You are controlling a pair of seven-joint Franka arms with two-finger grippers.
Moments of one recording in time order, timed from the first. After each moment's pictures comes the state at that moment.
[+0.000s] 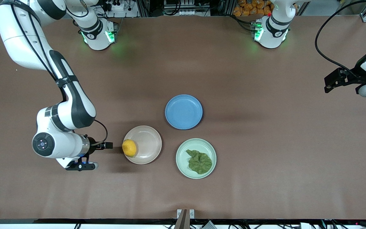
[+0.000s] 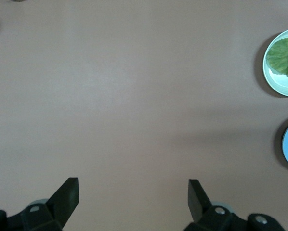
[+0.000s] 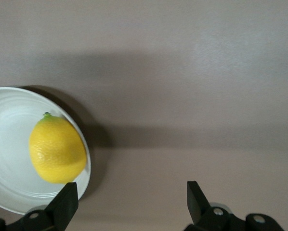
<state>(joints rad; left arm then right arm) 0.08 0.05 -0.18 -1.51 0.05 1.60 -0.03 -0.06 0.78 0.32 -1.30 -0.12 1.91 0.22</state>
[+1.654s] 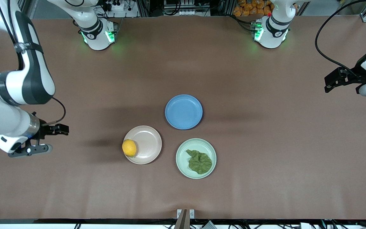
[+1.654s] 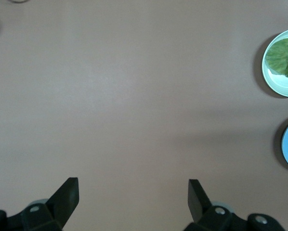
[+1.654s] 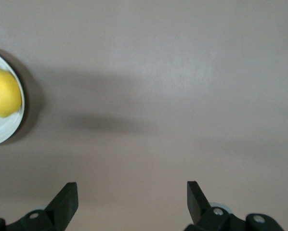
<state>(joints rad) 0.08 0.05 -0.19 -1.50 0.05 1.60 -0.03 -0.10 0.41 0.16 -1.52 -0.14 1.85 -0.07</state>
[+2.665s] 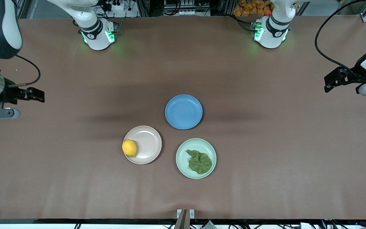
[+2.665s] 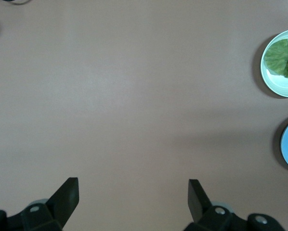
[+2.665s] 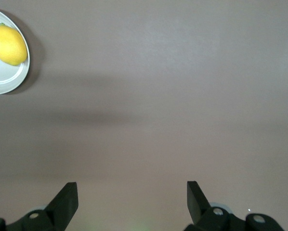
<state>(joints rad) 0.08 0.05 -0.19 -1.50 0.05 1.60 -0.03 -0.10 0.15 0.11 -1.56 -0.12 1.55 -0.07</state>
